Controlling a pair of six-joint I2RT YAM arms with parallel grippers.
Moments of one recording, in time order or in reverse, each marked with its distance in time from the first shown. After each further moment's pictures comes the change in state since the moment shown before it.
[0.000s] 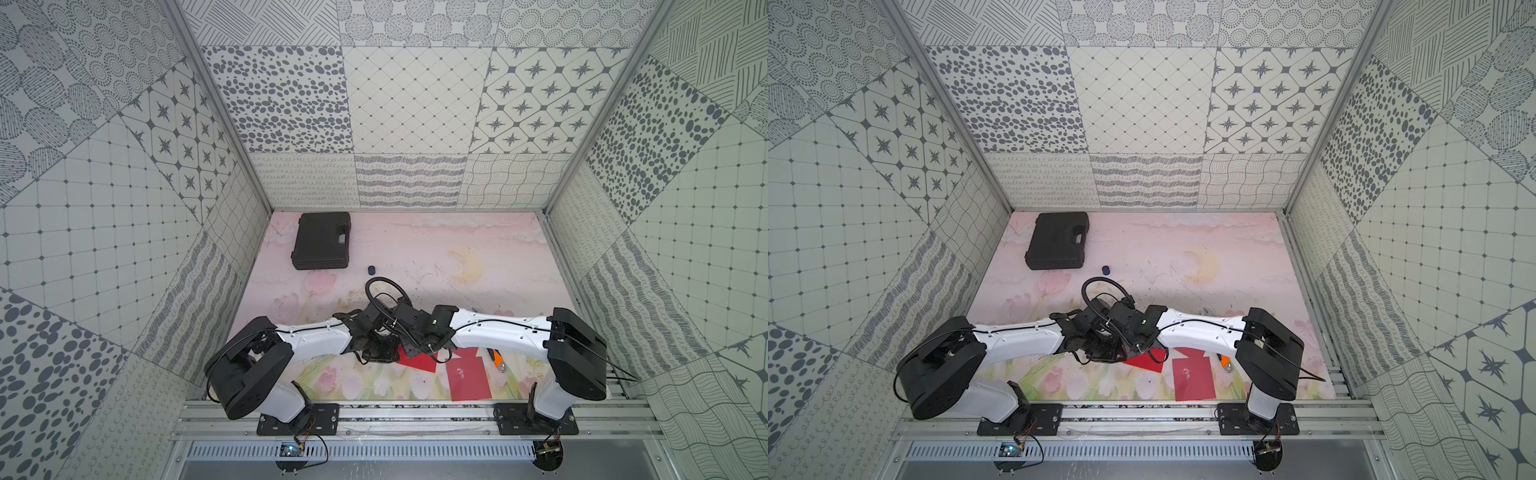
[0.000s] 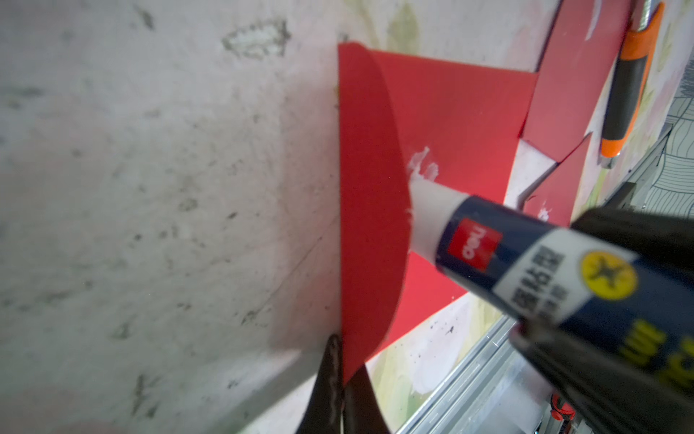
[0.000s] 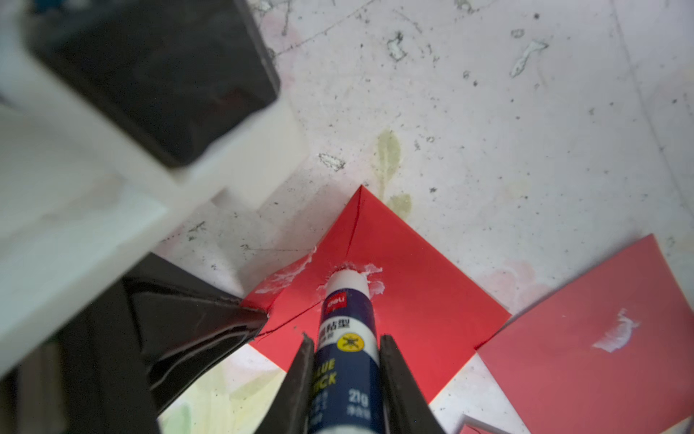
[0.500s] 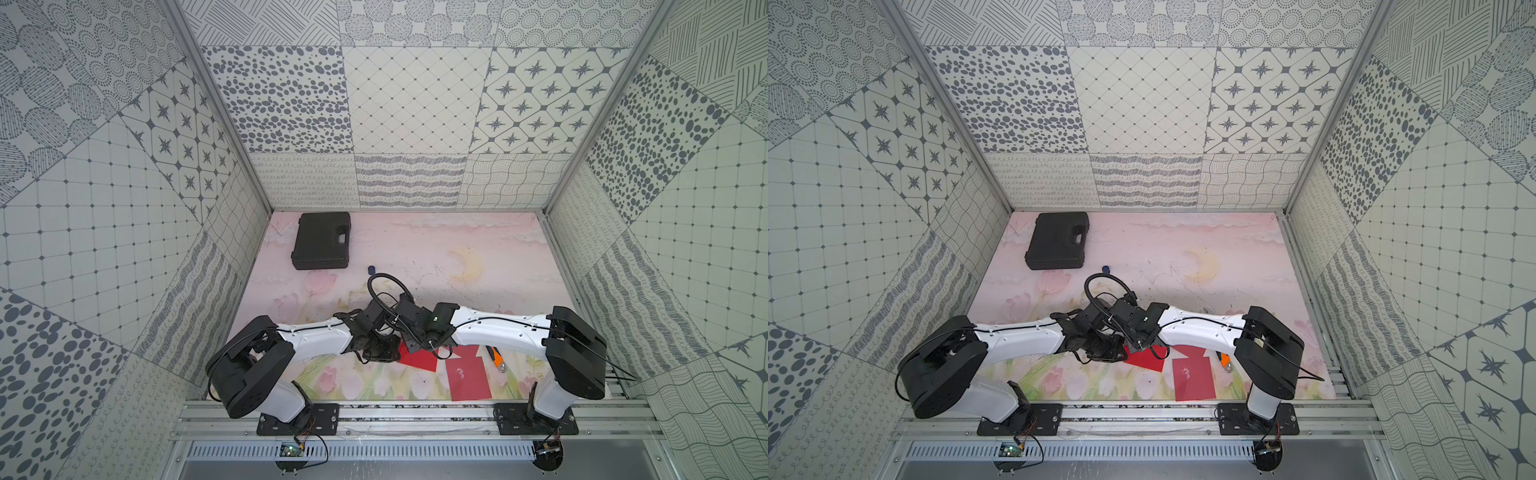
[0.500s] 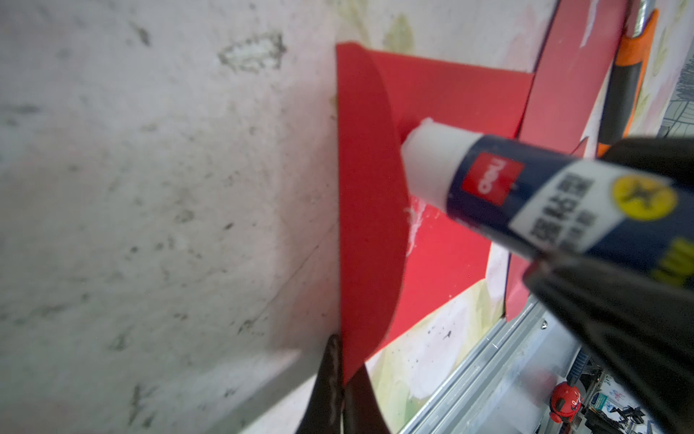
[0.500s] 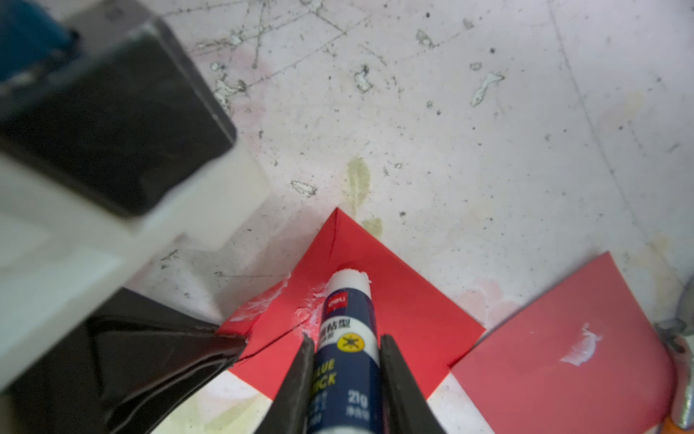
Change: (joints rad) left arm 0.000 0.007 0.005 0.006 0.000 -0.003; right arm -0.023 -0.004 -0.016 0.044 -0.029 -0.027
